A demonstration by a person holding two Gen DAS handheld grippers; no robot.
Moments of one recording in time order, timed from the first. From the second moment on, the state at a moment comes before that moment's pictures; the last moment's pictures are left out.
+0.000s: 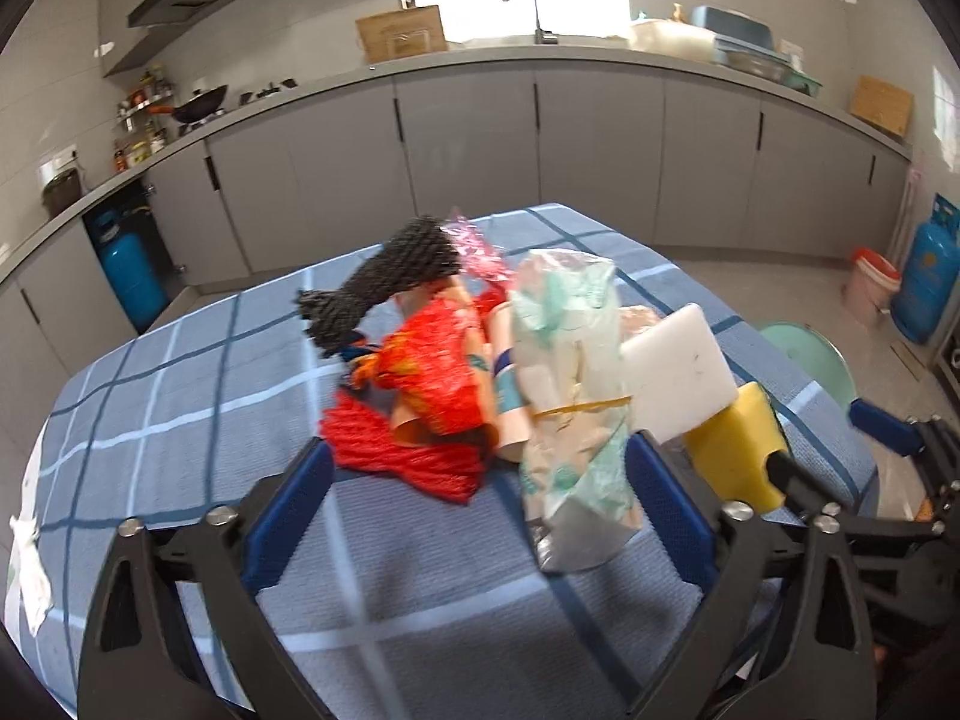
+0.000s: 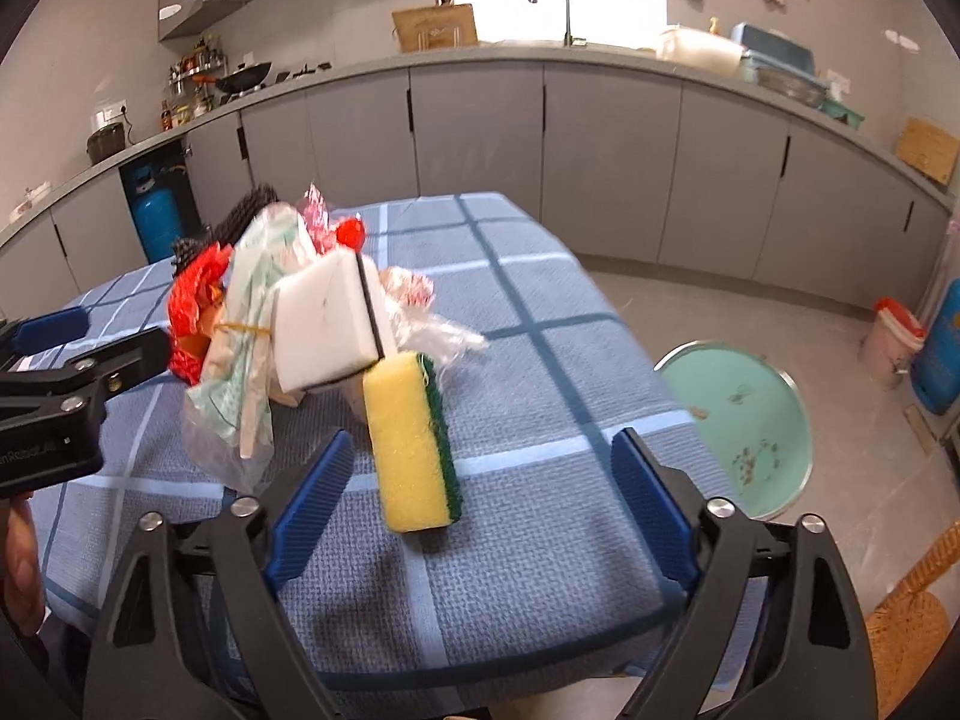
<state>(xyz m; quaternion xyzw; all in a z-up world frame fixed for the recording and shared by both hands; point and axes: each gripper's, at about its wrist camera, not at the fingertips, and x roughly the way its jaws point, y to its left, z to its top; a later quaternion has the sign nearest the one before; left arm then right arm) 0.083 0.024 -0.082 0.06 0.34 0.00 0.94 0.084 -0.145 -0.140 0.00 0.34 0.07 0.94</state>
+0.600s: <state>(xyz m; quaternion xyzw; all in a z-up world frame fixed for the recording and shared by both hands) 0.121 -0.002 -0.096 0.05 0.36 -0.06 0.93 0.097 -0.140 -0.152 0.02 0.34 0.15 0.93</state>
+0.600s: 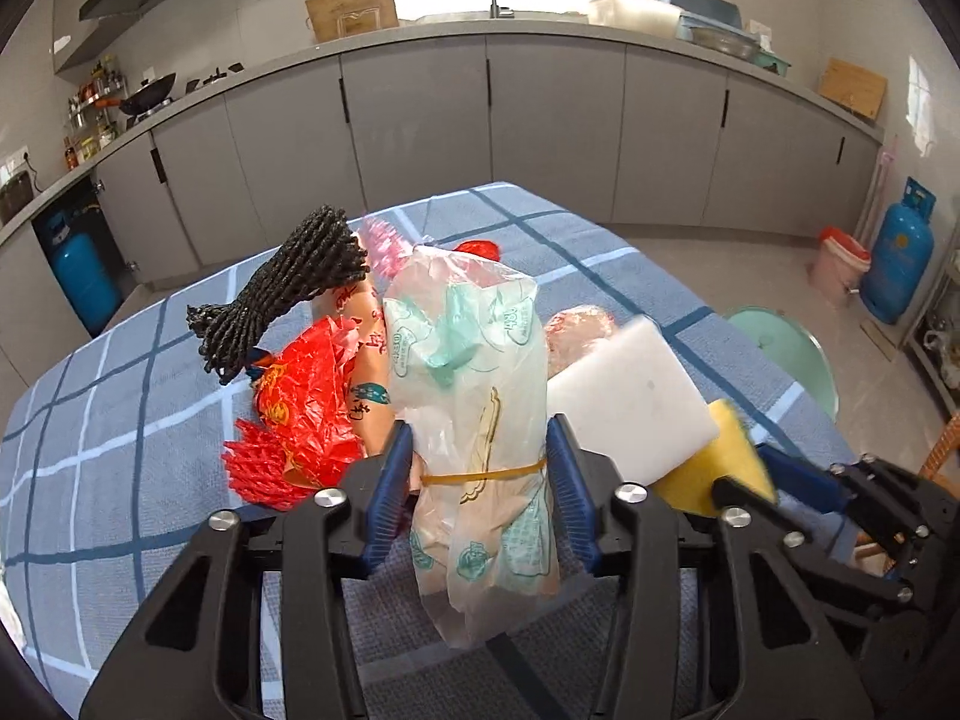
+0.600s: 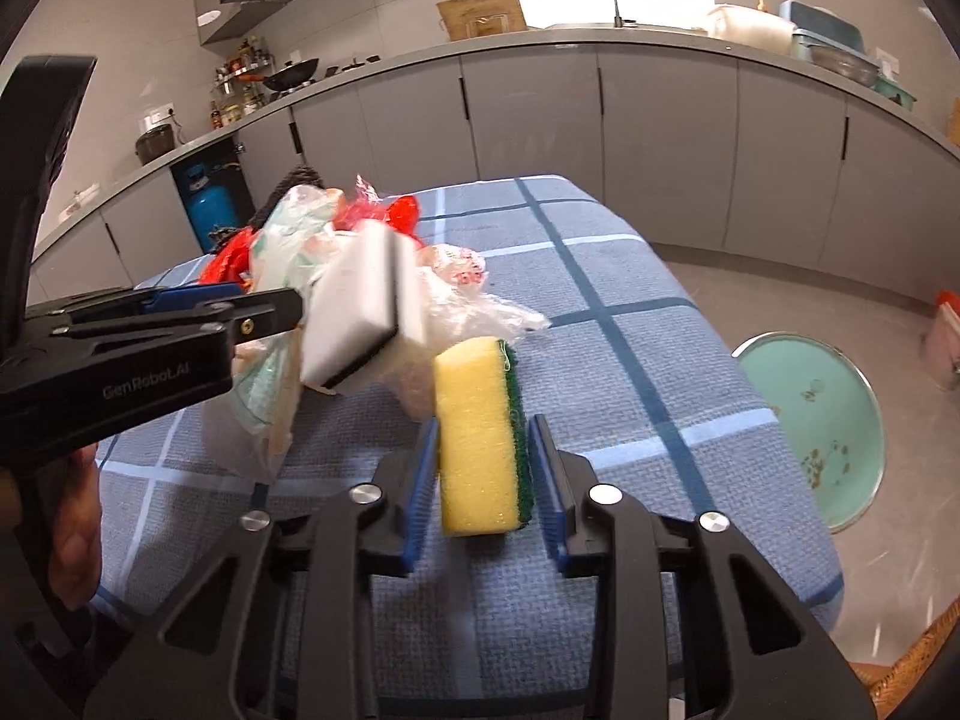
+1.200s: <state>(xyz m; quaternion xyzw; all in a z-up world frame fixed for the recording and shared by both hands) 0.093 -0.009 -0.040 0.07 0.29 -0.07 0.95 0.079 -0.174 -0.115 0.04 0.28 0.11 0.95</state>
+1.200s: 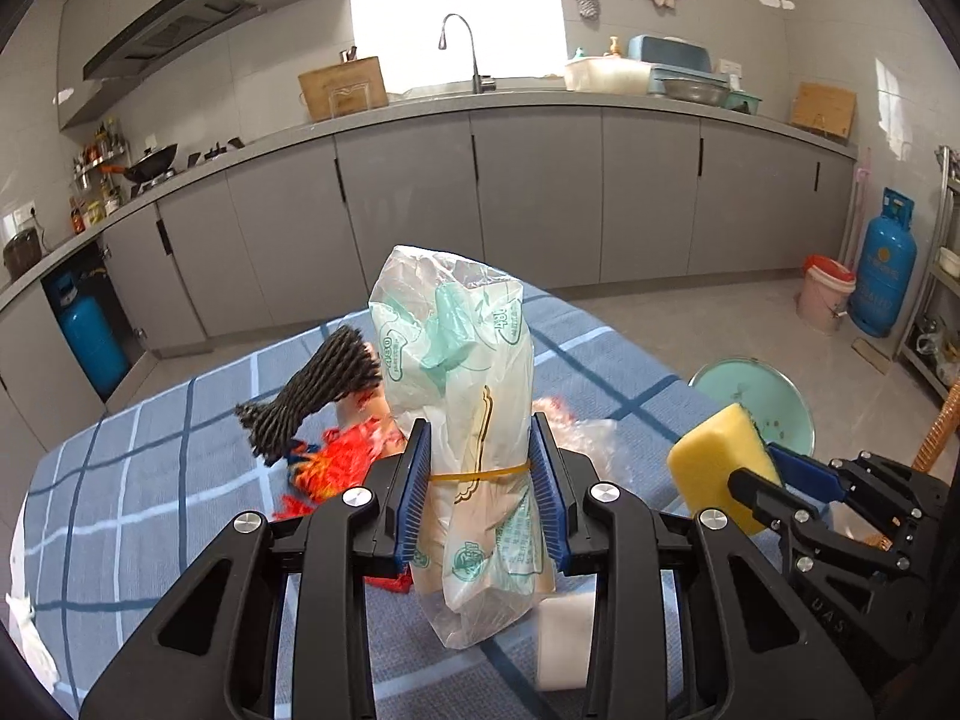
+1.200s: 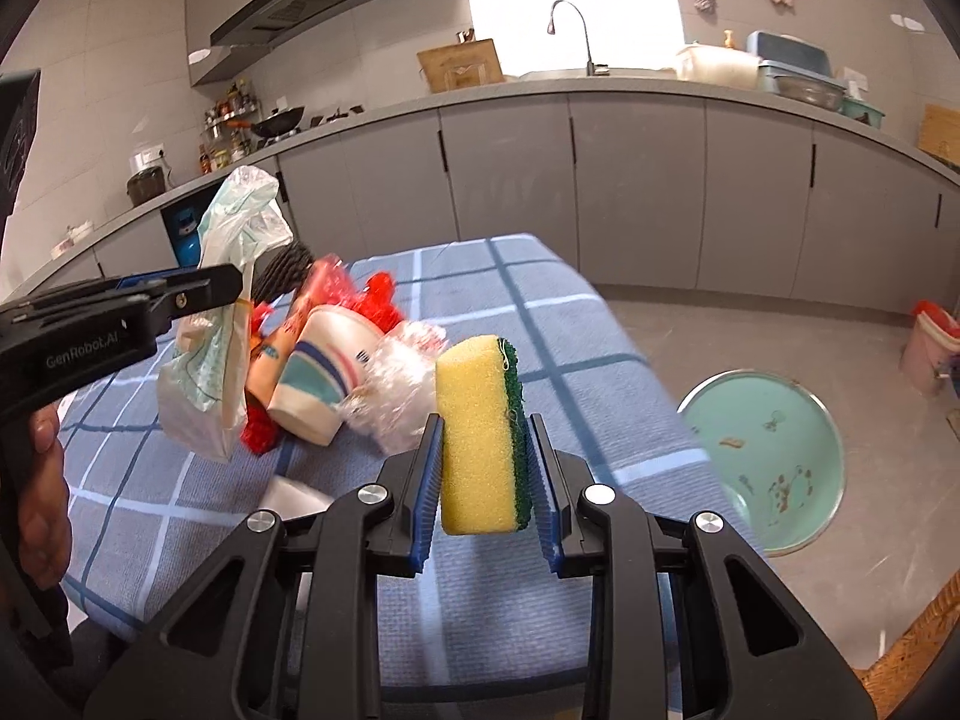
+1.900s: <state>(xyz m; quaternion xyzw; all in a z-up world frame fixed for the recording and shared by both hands) 0.133 -0.103 -0.033 0.12 0.28 -0.15 0.94 0.097 -0.272 -0.110 0.06 0.26 0.00 0.96</state>
